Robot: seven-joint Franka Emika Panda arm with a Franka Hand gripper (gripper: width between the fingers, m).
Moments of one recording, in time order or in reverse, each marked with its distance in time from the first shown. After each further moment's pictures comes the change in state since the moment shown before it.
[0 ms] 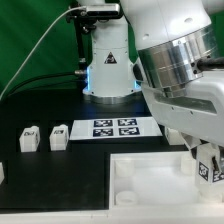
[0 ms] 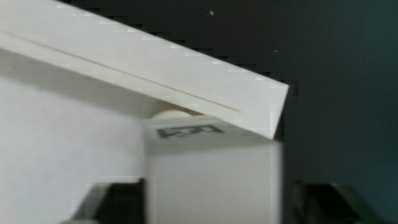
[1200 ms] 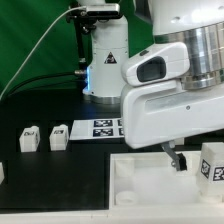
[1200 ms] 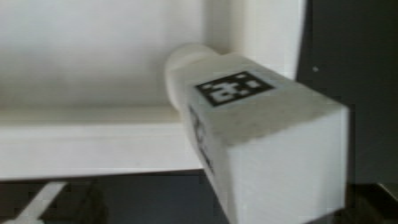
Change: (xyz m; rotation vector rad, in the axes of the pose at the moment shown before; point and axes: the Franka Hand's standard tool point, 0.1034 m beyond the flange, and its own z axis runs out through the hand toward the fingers) arm 0.007 -0.007 -0.004 -0.131 0.064 -1.347
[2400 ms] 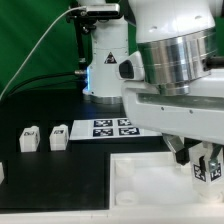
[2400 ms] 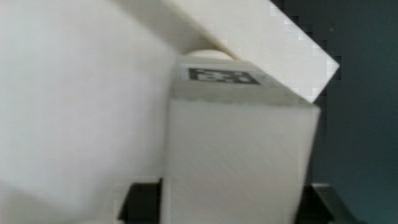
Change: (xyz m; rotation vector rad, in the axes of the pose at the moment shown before) arm -0.011 0.013 0.002 0.002 -0.014 1.098
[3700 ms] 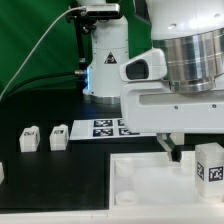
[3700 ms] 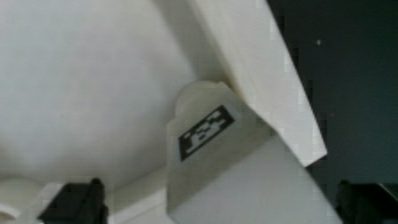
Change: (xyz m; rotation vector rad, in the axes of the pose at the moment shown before) arm -0.017 -0.002 0.001 -0.046 -0.017 -0.614
